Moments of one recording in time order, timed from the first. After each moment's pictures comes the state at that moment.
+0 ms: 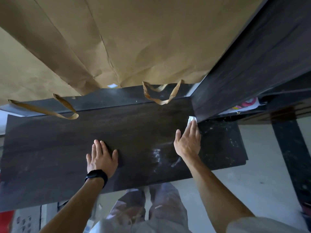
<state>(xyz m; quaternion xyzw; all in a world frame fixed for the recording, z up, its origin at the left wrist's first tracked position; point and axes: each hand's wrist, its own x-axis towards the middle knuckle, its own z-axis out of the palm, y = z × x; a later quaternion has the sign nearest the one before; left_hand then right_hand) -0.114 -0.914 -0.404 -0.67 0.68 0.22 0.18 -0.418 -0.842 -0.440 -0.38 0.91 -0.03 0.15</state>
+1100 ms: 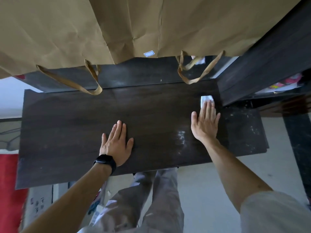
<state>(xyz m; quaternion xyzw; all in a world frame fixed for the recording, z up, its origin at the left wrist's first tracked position) -0.049 -0.916 -0.414 -0.55 0.79 0.24 0.16 -0.384 -0.848 -0.456 -0.43 0.89 -0.02 0.14</state>
